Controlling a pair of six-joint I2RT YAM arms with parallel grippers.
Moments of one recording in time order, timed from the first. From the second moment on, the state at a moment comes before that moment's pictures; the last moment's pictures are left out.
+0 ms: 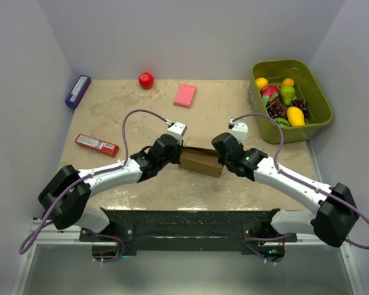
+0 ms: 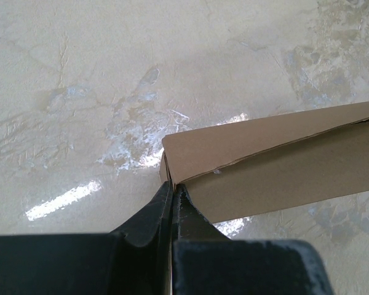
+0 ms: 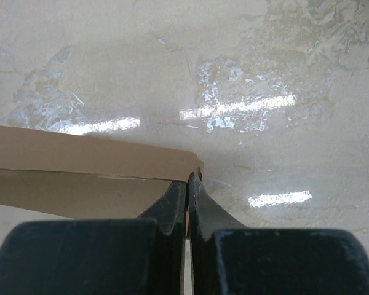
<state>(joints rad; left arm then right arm) -0.82 1.45 0.79 0.08 -0.24 -0.30 0.78 1.25 0.89 -0.53 0.59 0.77</state>
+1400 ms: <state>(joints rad) -0.89 1.44 0.75 0.13 -0.38 -0.31 0.73 1.21 0.93 -0.62 0.45 0.77</state>
